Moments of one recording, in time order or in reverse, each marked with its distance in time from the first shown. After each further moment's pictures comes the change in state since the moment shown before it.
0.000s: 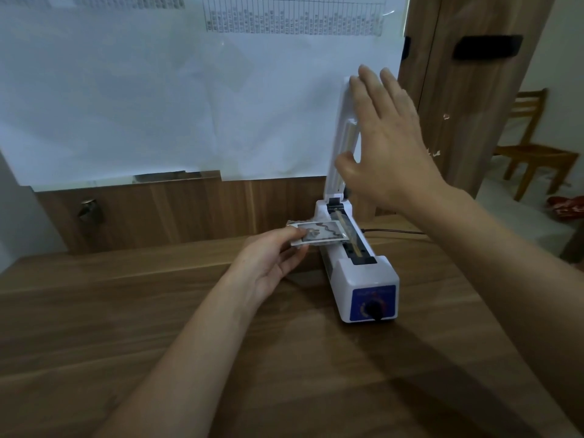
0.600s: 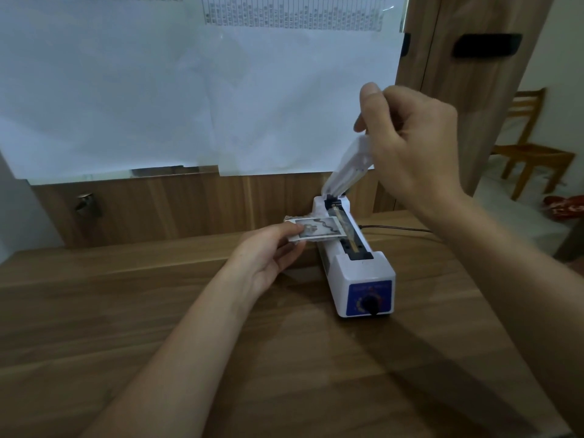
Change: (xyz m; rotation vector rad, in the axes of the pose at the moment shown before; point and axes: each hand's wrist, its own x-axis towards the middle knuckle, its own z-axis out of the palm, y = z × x) left_hand -0.002 0.000 0.002 0.029 0.043 0.007; right_hand -0.012 -0.003 -0.014 0.507 0.371 0.119
